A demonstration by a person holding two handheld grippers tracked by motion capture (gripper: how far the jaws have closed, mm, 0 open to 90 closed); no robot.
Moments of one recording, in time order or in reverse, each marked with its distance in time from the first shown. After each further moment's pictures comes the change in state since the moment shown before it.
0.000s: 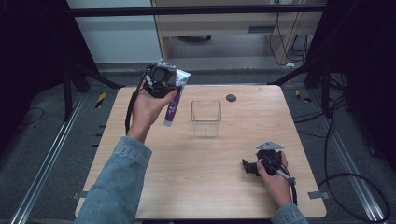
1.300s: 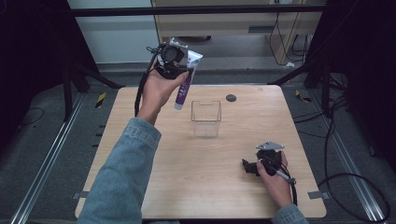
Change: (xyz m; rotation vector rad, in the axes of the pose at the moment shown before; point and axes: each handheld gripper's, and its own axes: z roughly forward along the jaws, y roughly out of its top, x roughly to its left) left arm -0.009 0.056 0.003 -0.057 -0.028 0.045; right arm 0.000 0.000 0.000 0.001 -0.002 -0.003
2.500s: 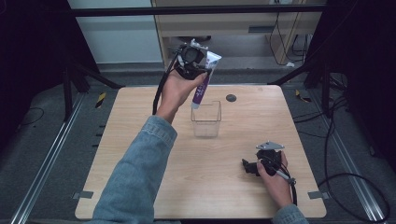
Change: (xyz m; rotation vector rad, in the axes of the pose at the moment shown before) left arm -0.031 0.017 0.035 -0.021 -0.061 0.052; right arm 0.000 0.000 0.001 -0.007 0.001 -0.001
